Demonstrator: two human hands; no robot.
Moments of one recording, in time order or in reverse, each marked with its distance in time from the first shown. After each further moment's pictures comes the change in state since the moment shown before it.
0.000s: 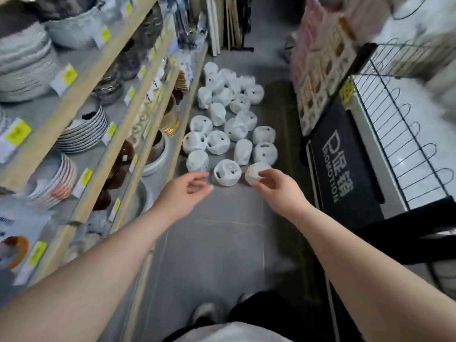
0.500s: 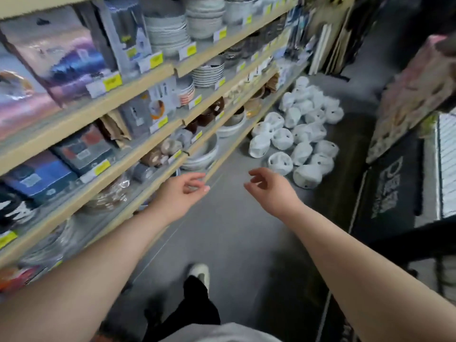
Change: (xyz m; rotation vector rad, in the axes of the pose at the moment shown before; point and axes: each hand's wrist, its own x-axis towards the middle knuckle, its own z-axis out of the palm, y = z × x) left_hand -0.372 -0.055 0.045 -0.096 0.457 -0.166; right_hand -0.268 0.015 0.055 -0.208 -0.383 -0.434
